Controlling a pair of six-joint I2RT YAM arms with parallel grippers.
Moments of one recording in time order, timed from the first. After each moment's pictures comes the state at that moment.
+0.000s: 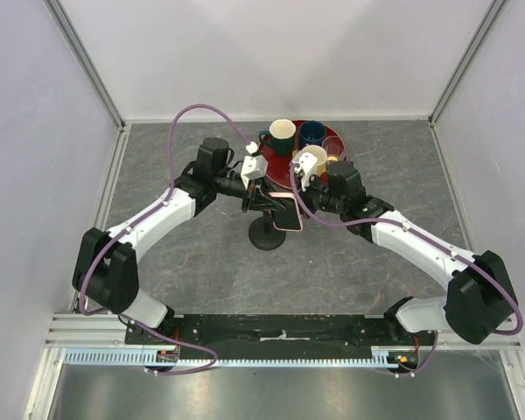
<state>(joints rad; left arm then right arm) -0.49 1.53 1.12 -0.04 1.21 0.40 0.59 1.34 0.93 -0.03 -0.39 -0.10</state>
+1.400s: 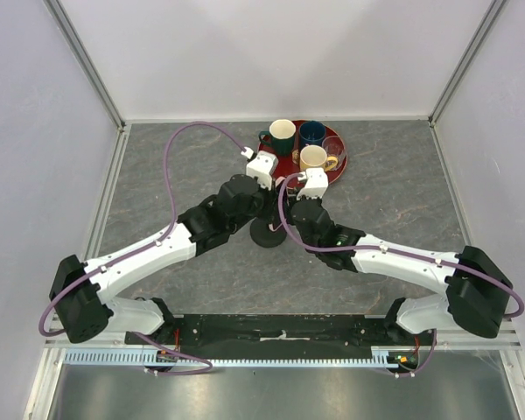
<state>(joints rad) -0.87 1.28 1.02 -0.13 -0.25 -0.24 0.96 1.34 0.81 0.19 0.71 0.40</state>
